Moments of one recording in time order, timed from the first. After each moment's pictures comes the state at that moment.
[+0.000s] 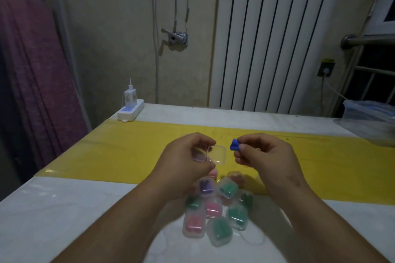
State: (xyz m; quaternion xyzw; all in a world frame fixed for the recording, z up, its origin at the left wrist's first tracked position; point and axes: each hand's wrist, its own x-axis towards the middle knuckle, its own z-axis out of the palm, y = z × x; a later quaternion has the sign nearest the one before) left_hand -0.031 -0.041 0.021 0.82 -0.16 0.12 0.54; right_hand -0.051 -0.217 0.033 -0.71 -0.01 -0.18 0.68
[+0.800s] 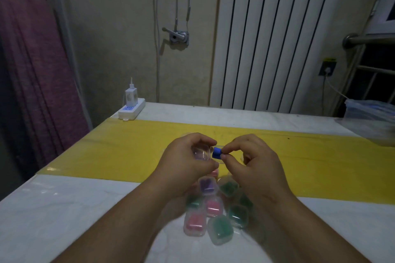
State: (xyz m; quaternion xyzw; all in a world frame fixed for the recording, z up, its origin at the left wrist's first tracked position) left_hand -0.029 -0.041 0.017 0.81 -0.15 0.10 0.56; right_hand -0.050 -0.203 0.014 -0.86 -0.10 -0.28 0.40
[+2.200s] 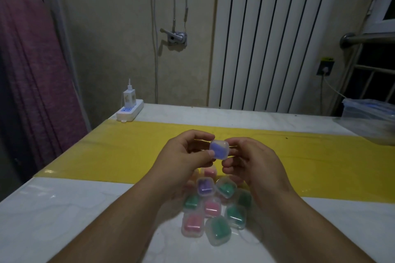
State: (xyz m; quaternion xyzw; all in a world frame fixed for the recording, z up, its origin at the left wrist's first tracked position) left_hand -0.033 -0.041 0.022 0.70 -0.14 0.01 0.71; right_hand -0.054 -0.198 0.026 -0.66 0.01 -0.07 0.75
